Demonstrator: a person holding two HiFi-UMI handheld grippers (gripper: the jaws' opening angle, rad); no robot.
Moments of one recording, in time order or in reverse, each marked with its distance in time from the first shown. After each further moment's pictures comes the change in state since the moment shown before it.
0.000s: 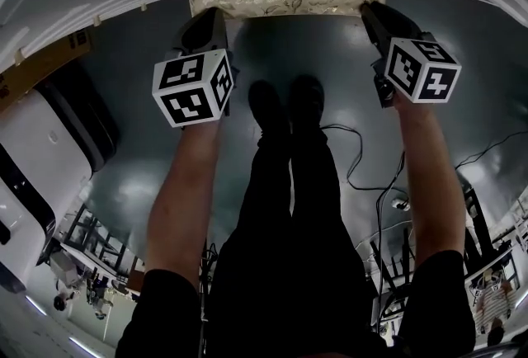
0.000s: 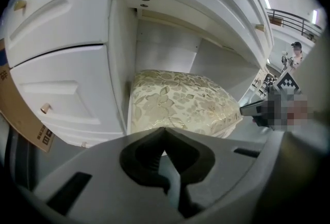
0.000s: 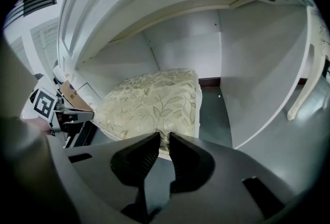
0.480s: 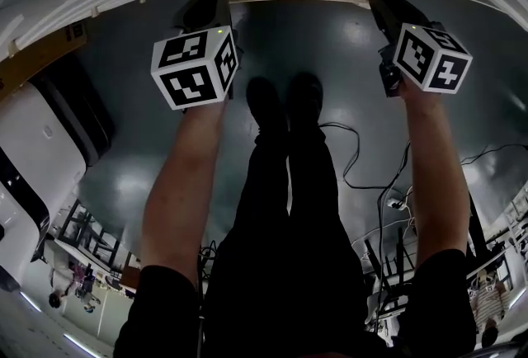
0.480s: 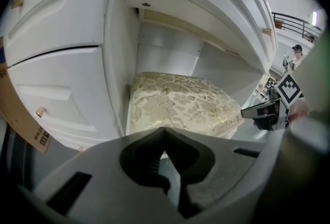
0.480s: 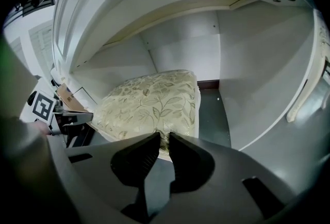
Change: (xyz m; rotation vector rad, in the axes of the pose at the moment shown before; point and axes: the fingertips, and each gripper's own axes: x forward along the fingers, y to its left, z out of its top) left arm 0.007 -0.001 0.002 -0.022 -0.043 0.003; right arm 0.004 -0.003 0.002 0.011 -0.023 -0.017
